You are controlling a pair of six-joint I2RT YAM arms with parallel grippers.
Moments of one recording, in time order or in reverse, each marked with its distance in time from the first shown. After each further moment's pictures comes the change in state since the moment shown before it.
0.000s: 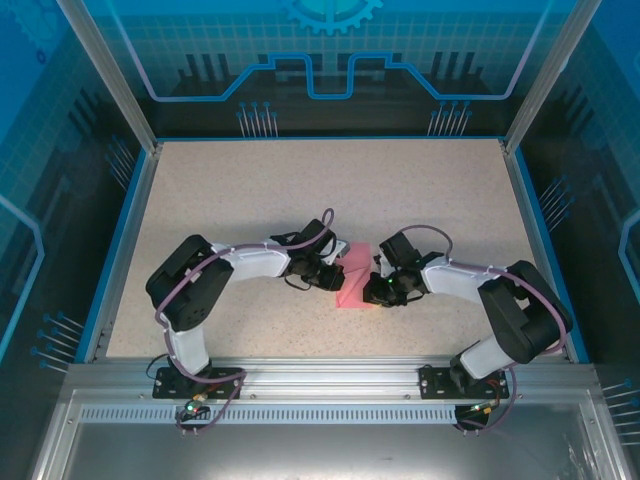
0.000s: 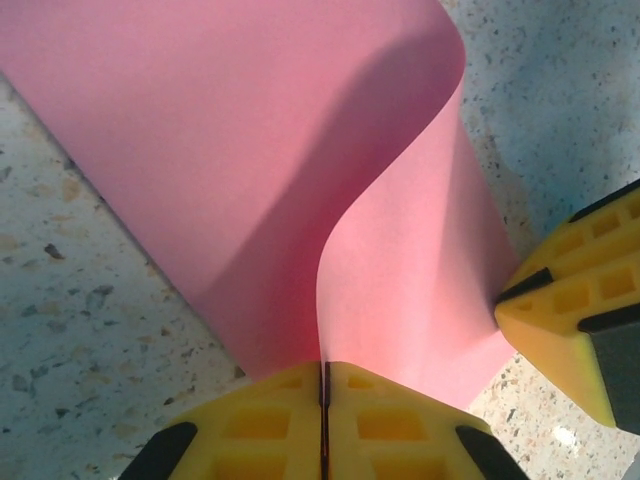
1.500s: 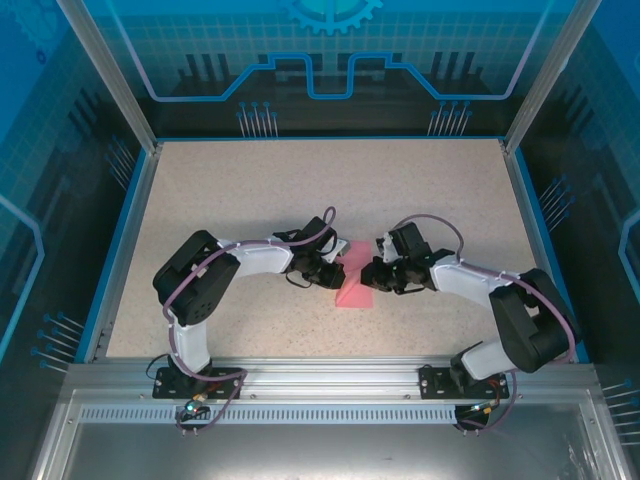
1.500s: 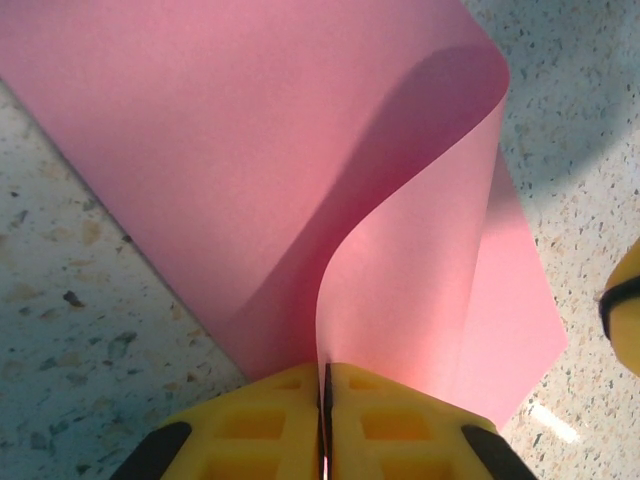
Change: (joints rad) left arm 0.016 0.050 0.031 -0.005 0.015 0.021; right arm -0.068 -0.057 0.005 0.170 -0.089 0.036
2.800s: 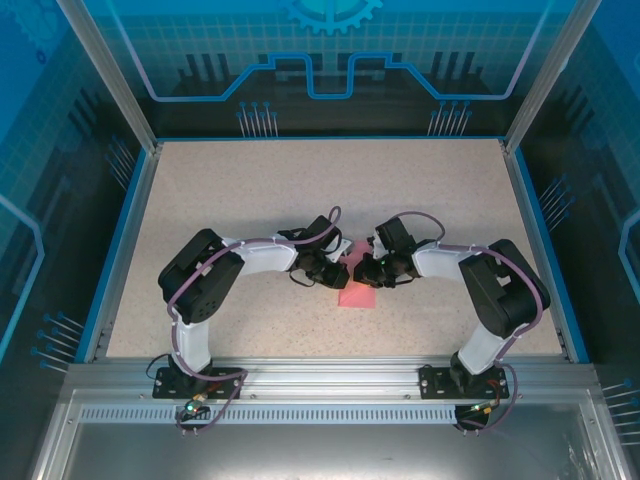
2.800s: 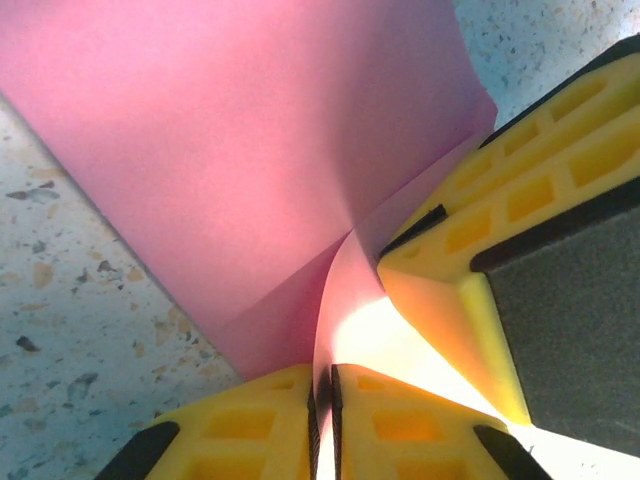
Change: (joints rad) left arm -0.015 0.028 0.045 -0.029 -0.001 0.023; right arm 0.016 0.226 0.112 -0.007 0.029 -0.007
